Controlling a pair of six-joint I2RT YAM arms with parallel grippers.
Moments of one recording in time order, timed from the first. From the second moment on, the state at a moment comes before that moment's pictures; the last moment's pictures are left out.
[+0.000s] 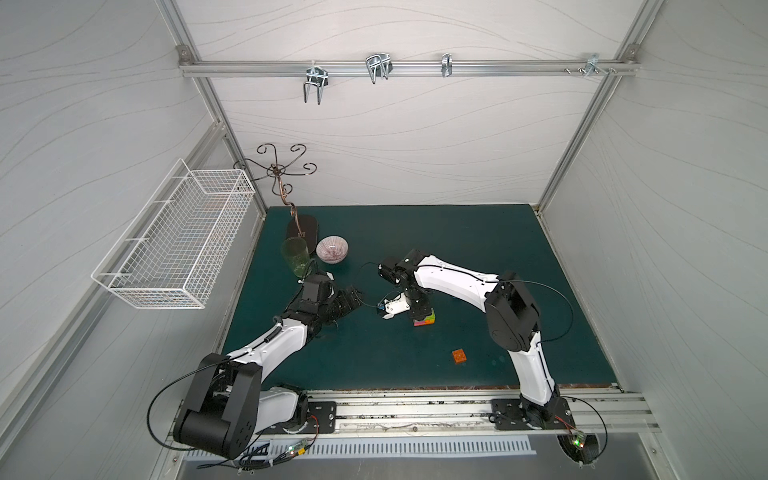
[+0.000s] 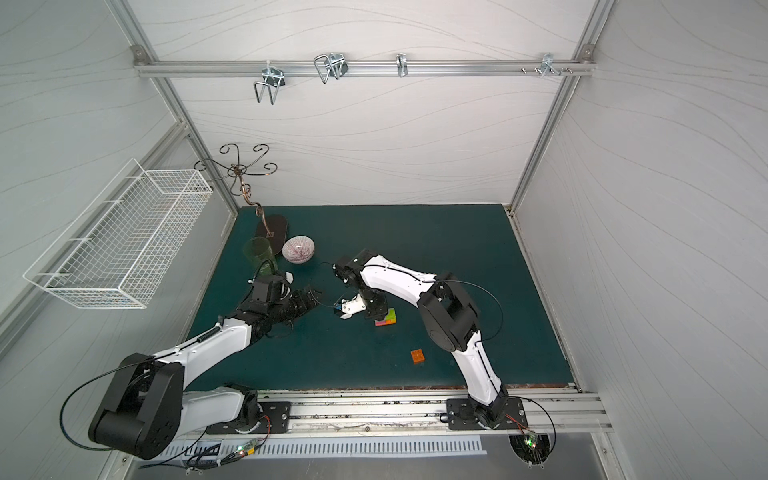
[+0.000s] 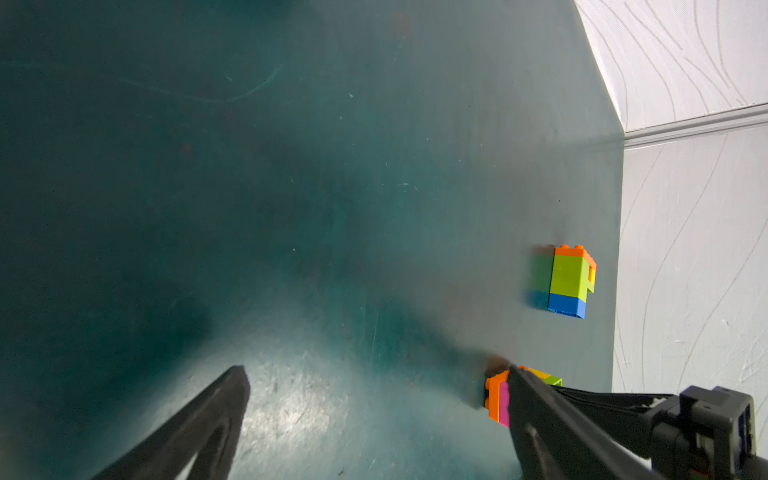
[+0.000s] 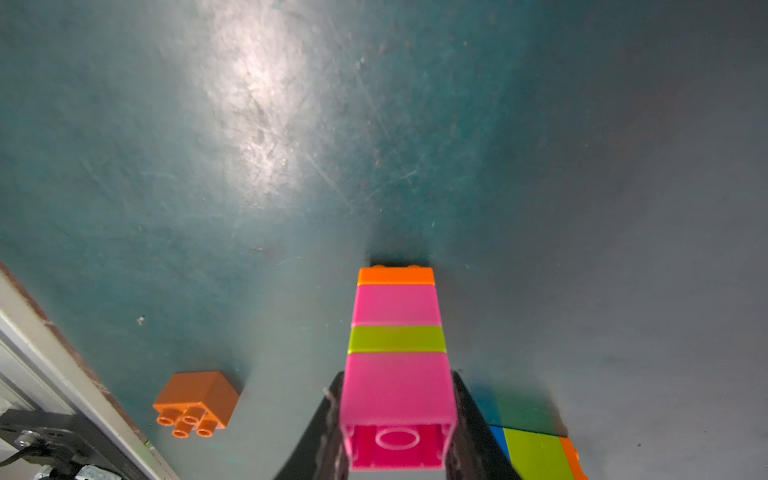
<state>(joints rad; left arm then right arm) -0.22 1.23 0.47 -0.04 0.31 -0.78 0.94 2.12 1.74 -1.28 0.09 -0.88</state>
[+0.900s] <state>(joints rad) -0.22 1.23 0.47 -0.04 0.31 -0.78 0.95 2.11 1.71 -1.24 0.06 -0.79</state>
